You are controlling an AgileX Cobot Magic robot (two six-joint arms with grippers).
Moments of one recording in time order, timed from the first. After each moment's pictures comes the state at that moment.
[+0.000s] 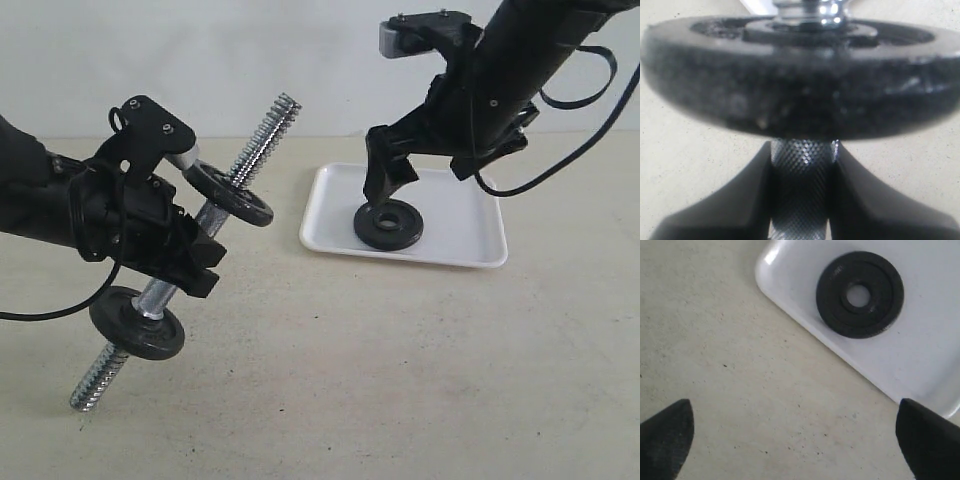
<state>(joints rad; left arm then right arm) -0.40 1.57 -0.84 -0.78 0.28 1.07 0.37 1.79 -1.45 0.24 0.93 -0.27</state>
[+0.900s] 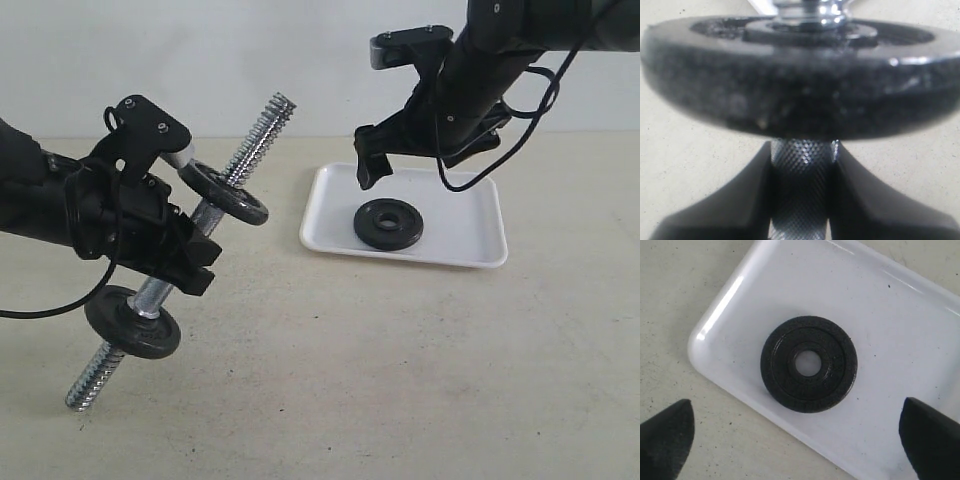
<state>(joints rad) -0.39 1.57 -0.84 -0.77 0.29 1.07 0.37 1.98 -1.57 0.11 0.74 -0.11</state>
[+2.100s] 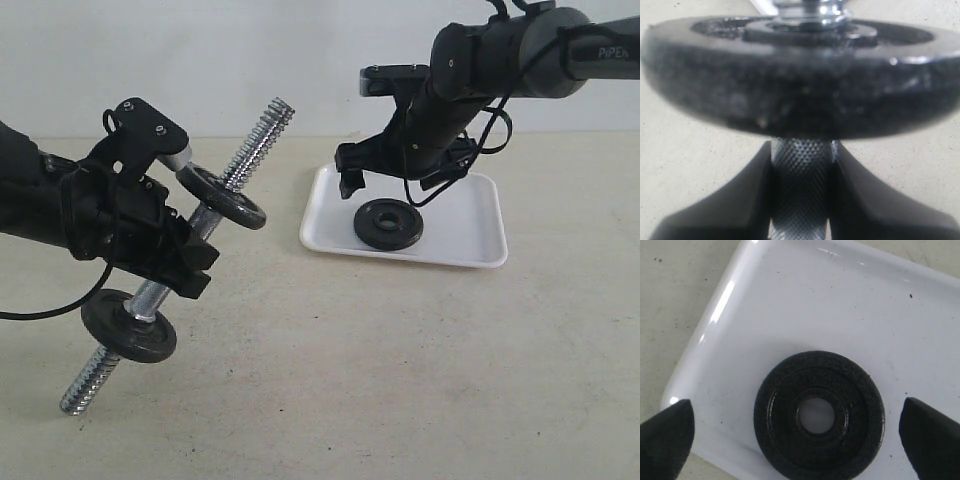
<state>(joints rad) -0.38 1.57 -0.84 -0.76 0.31 1.07 0.37 2.18 -1.68 0.14 0.64 0.01</state>
